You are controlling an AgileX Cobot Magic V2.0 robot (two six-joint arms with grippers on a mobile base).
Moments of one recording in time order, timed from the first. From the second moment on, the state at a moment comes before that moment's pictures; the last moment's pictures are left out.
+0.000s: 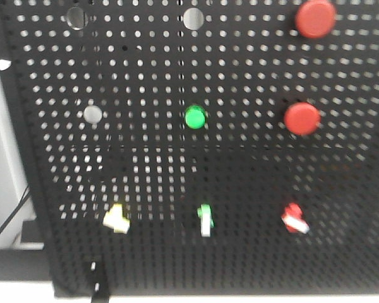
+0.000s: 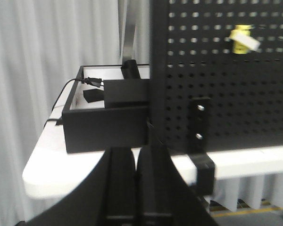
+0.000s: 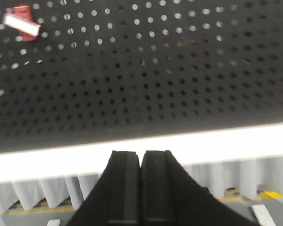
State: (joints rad) left arm -0.14 -0.01 0.03 -0.10 0.05 0.08; right arm 0.02 -0.01 0.03 0.00 0.14 0.13
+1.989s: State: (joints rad) left arm -0.15 0.64 -0.96 -0.51 0.58 0.59; right arm 0.02 0.43 -0.68 -0.04 0.33 0.10
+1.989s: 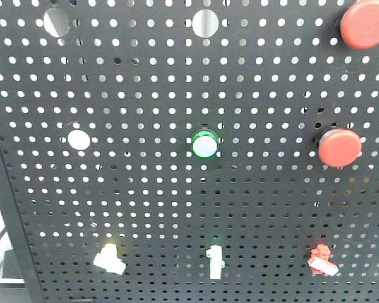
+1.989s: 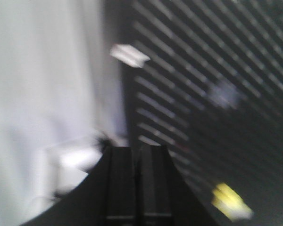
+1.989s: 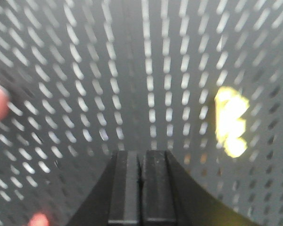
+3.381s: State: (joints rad) left arm -0.22 1.09 -0.83 -1.24 0.70 1.30; right arm 0.02 0.49 -0.68 -0.05 0.37 0.10
